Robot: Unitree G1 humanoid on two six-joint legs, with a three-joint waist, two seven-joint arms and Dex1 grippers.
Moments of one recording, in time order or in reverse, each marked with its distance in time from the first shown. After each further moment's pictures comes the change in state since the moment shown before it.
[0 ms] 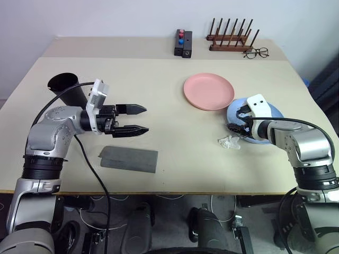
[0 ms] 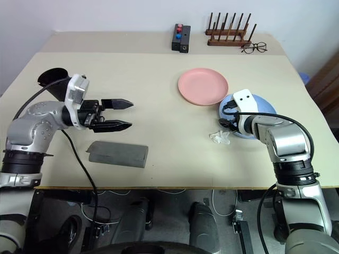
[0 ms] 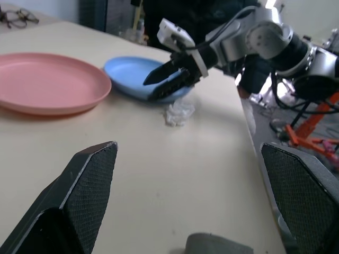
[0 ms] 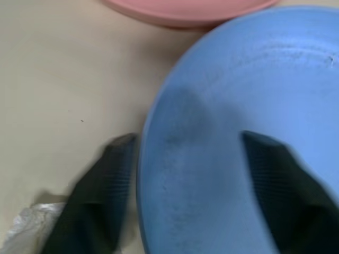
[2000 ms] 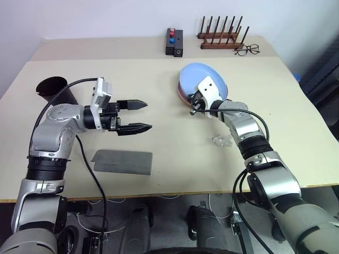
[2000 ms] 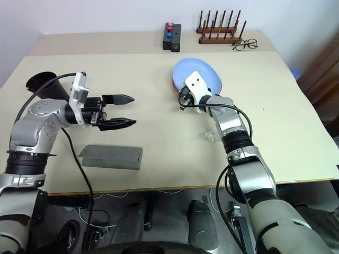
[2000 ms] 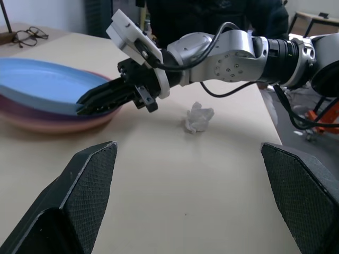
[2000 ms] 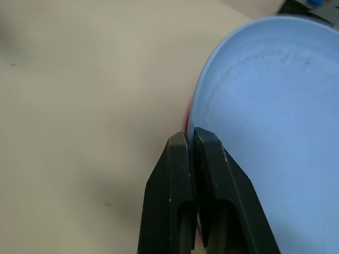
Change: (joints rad) left arm 0.002 -0.033 0.011 -0.036 0.059 -0.081 0.069; right arm -0.369 0.377 0.149 0.760 -0.276 -0.943 0.137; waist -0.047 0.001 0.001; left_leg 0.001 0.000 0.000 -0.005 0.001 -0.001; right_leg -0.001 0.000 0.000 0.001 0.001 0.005
